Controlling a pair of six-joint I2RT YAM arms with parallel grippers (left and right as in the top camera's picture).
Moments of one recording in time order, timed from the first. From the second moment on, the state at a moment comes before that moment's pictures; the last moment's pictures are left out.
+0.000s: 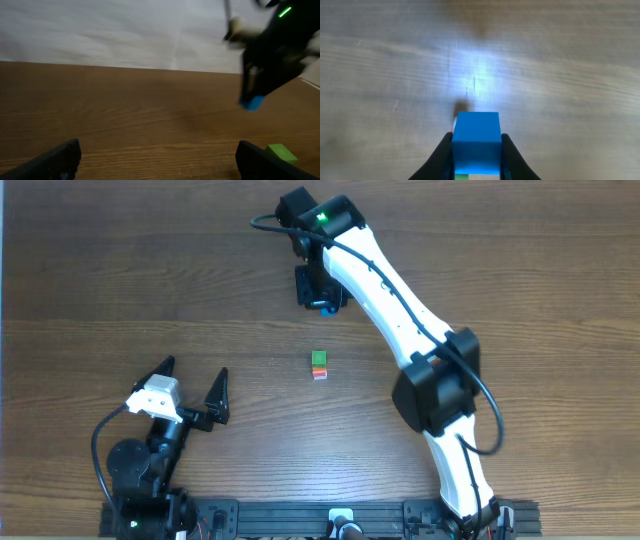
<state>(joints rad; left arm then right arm) 0.03 0.01 0.03 -0.08 0.29 -0.15 0.59 2.23 2.24 -1.52 0.04 0.49</state>
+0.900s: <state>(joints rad) 0.03 0.01 0.03 -0.08 0.29 -0.15 0.75 2.08 2.04 -1.58 0.00 0.69</state>
